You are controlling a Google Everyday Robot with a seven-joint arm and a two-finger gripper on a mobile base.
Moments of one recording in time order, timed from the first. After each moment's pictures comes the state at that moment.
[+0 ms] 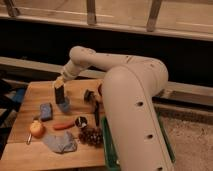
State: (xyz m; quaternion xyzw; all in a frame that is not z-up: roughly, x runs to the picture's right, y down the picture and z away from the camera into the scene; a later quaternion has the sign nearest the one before) arm -0.240 -0.043 0.833 -0.36 -0.22 0.37 0.83
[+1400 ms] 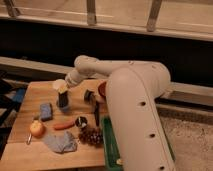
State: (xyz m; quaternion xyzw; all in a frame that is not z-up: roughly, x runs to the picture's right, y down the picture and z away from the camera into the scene) arm -0.225 -0.009 0.860 -0.36 -0.20 0.41 0.81
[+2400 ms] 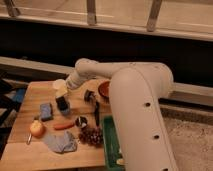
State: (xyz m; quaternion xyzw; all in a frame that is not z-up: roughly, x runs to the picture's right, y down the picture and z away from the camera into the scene) arm -0.224 0.005 0.855 -0.37 -0.20 0.42 0.80
